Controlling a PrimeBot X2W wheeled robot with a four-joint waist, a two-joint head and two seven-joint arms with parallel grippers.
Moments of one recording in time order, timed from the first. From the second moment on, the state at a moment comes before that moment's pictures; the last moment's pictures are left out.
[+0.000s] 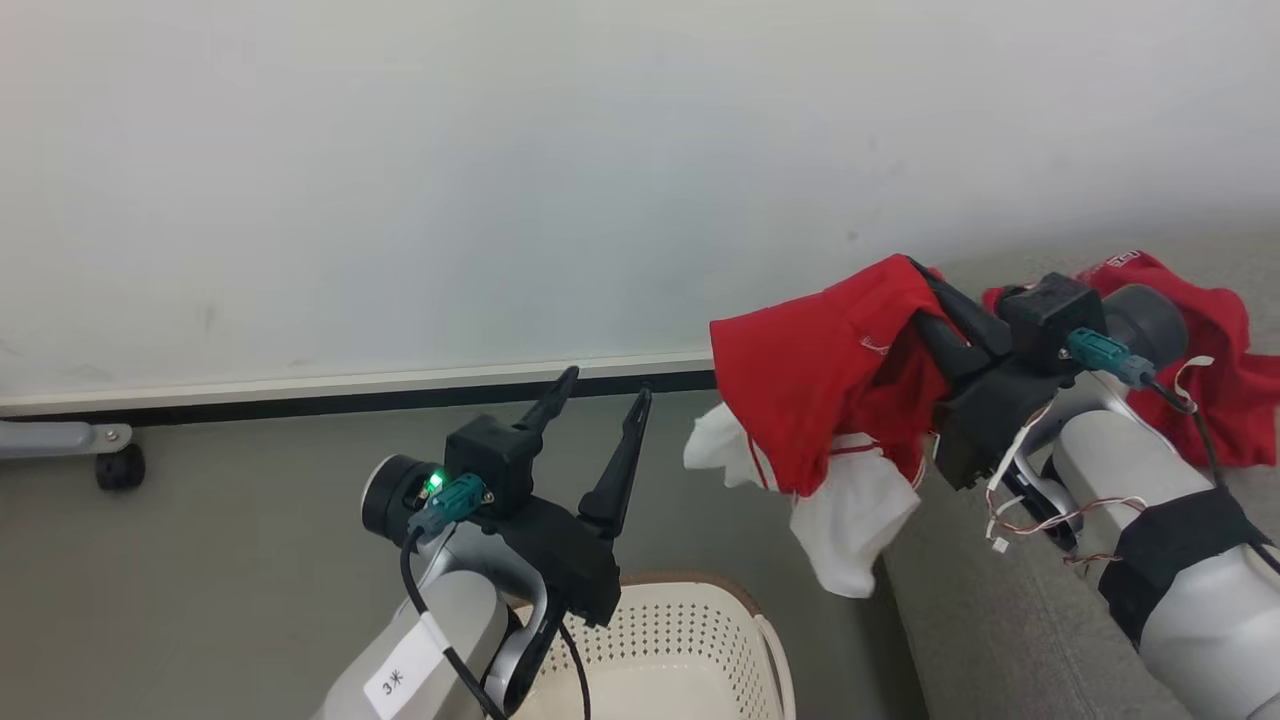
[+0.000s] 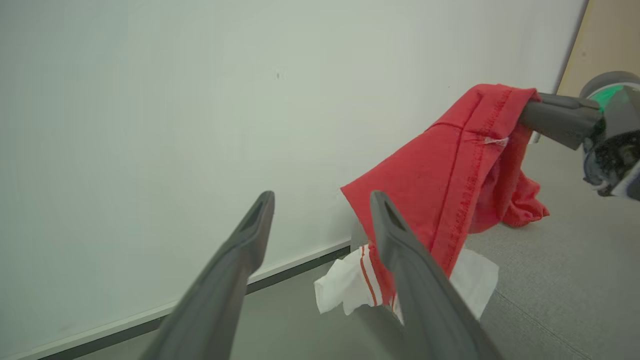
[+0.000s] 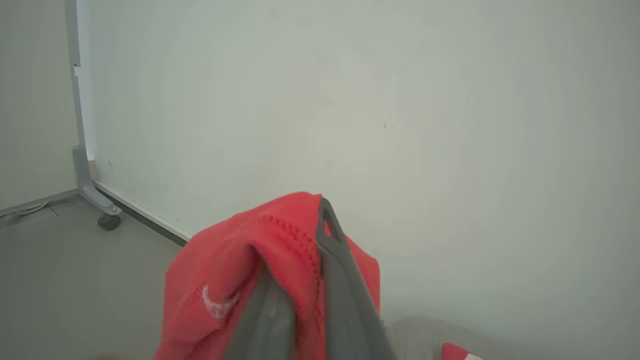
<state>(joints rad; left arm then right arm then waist) -0.55 0.10 -0.68 0.48 -0.58 0.04 -0.20 -0.82 -0.32 0.74 0.72 0.42 0.12 -0.26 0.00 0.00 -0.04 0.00</state>
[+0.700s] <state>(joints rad) -0.41 0.09 -0.73 0.41 -0.60 0.03 -0.23 -0.78 -0.45 0.71 0.59 0.41 0.12 -0.26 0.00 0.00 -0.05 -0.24</state>
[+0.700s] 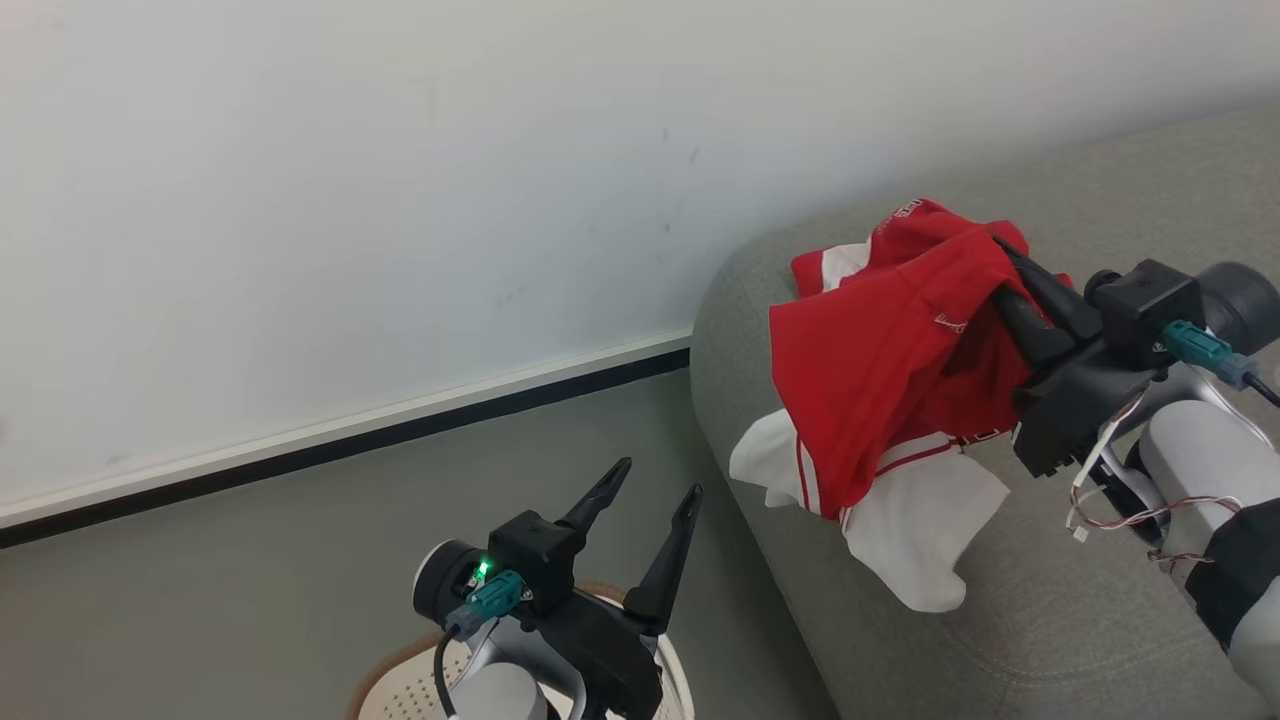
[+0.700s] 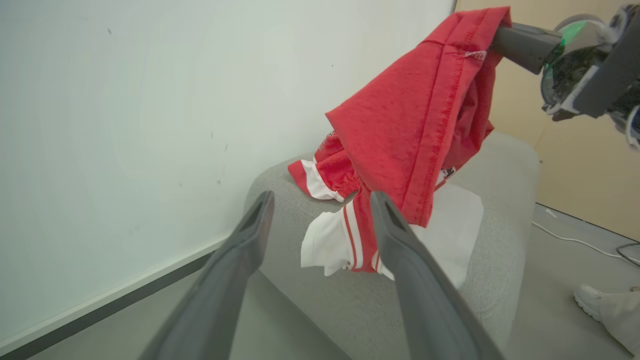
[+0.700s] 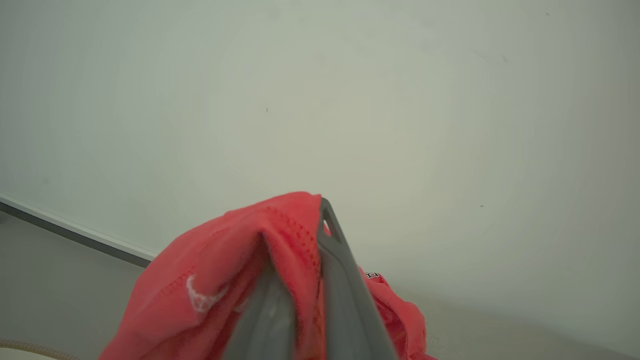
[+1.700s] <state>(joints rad) -0.51 0.14 -0.79 0.23 -0.43 0.07 -0.22 -1.17 -0.73 0.48 0.58 0.44 0.10 -0.13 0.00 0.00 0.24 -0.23</state>
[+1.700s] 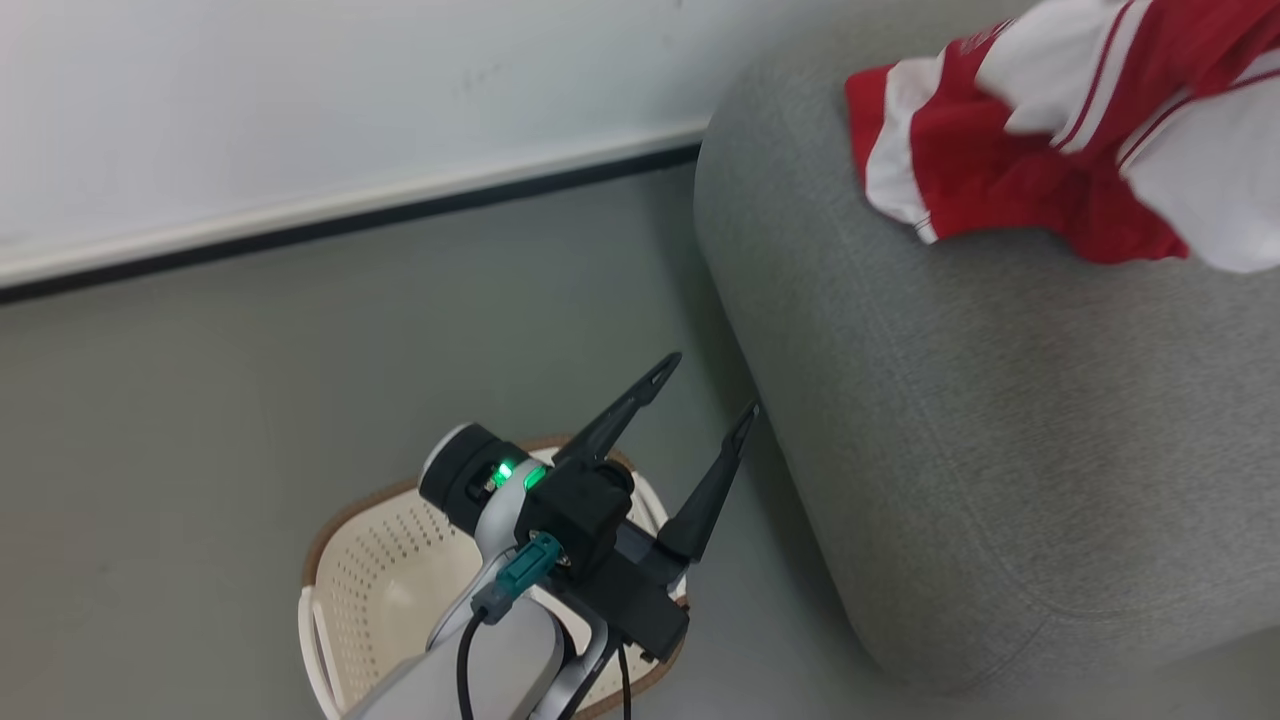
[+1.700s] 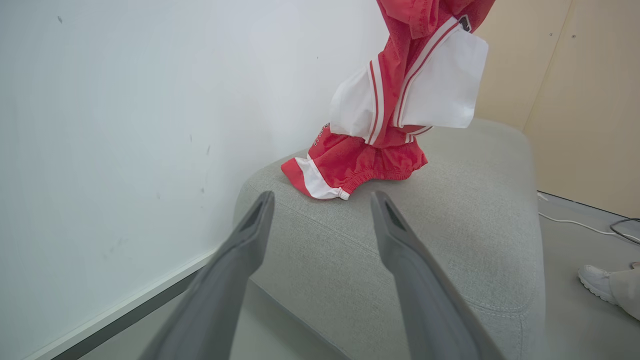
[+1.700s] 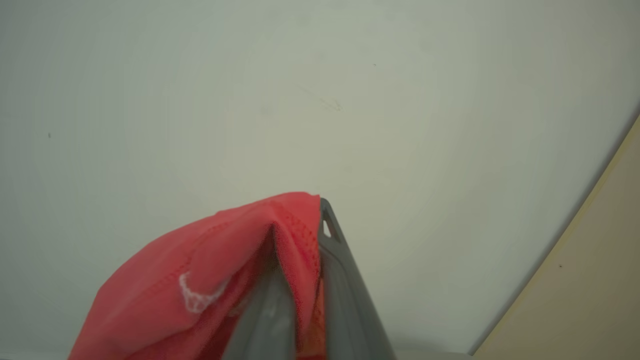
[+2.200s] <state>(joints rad) -0.61 0.19 -0.78 0.10 -0.36 0.09 -0.17 -1.26 -0.77 0.42 0.79 0.45 0.03 -0.11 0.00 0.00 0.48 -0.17</state>
